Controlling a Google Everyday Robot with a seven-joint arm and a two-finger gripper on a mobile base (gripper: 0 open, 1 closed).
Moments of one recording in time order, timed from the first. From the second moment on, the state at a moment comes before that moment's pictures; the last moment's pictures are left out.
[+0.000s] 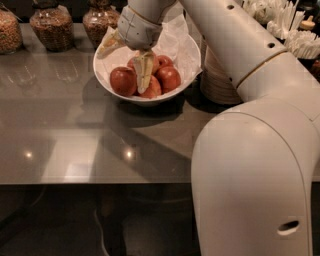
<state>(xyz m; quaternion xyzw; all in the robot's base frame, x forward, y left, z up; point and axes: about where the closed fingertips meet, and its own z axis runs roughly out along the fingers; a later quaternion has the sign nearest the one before) 0.628 0.085 0.926 -0.93 0.28 0.10 0.22</state>
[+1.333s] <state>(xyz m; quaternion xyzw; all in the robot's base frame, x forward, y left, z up) 0.621 0.083 0.910 -0.93 0.28 0.12 0.19</state>
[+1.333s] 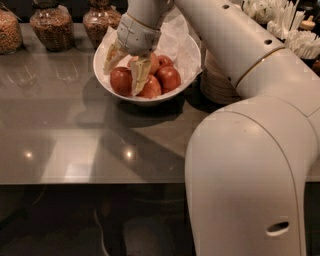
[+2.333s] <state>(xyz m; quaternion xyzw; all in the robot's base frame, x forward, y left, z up) 0.622 0.077 0.945 -0.93 0.26 0.10 0.24</state>
